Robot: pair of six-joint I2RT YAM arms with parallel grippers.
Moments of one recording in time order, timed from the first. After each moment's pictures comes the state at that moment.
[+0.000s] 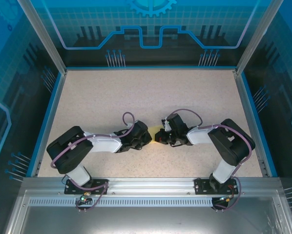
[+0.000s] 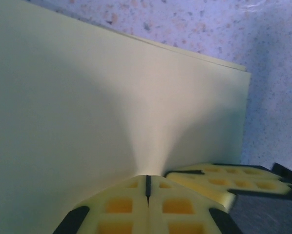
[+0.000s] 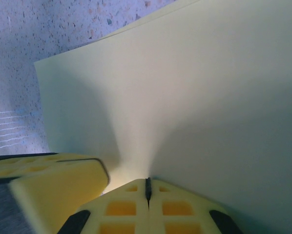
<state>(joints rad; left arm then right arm) -0.81 1.65 0.67 0.13 -0.02 -1.29 0.62 1.70 0.63 0.16 -0.44 0.81</state>
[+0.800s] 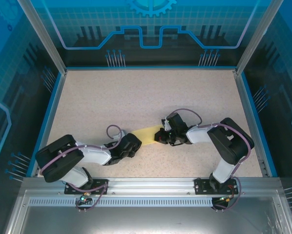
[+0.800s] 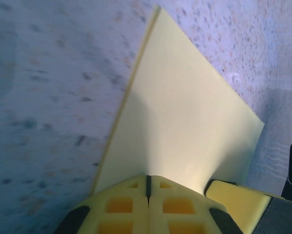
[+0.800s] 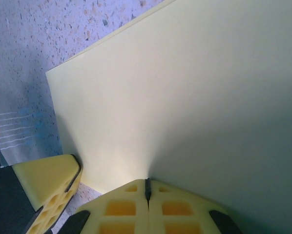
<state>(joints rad) -0.86 1.47 0.36 0.31 -0.24 -1.65 0.60 1.72 0.66 0.14 -0.47 0.83</state>
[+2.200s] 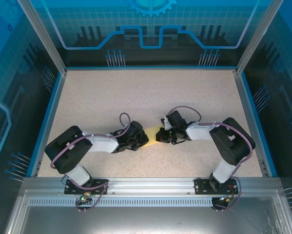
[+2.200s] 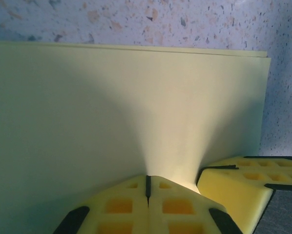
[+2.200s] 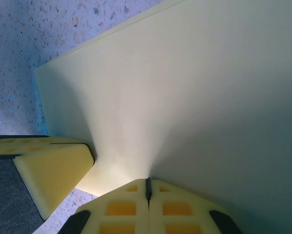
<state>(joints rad) -0.75 1.63 0.60 0.18 0.08 -1.23 0.59 1.70 0.73 -0.06 -0.46 0.68</state>
